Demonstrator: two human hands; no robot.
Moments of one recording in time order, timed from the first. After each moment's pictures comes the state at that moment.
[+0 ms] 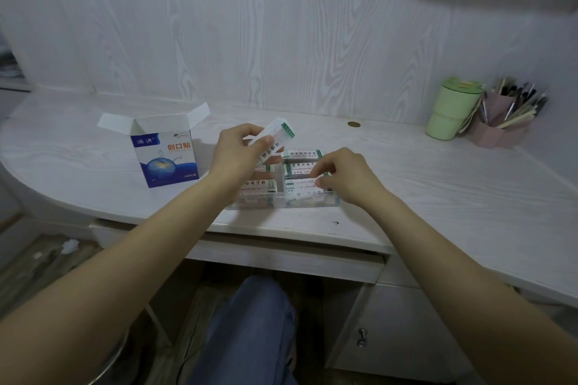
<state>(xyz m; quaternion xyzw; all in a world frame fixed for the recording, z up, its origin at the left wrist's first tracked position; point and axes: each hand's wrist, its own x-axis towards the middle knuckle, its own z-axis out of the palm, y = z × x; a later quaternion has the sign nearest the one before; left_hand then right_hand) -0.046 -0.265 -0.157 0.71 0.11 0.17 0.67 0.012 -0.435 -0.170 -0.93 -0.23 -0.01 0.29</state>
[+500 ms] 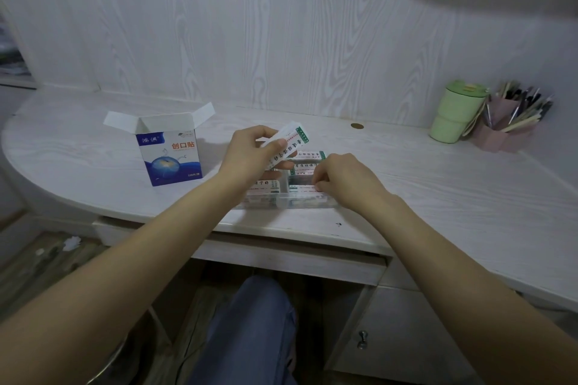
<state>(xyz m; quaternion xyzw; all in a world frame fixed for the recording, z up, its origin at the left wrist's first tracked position) -0.049 -0.269 -0.156 0.74 0.07 0.14 0.66 0.010 -0.425 -0.171 -0.96 -0.26 -0.04 0.12</state>
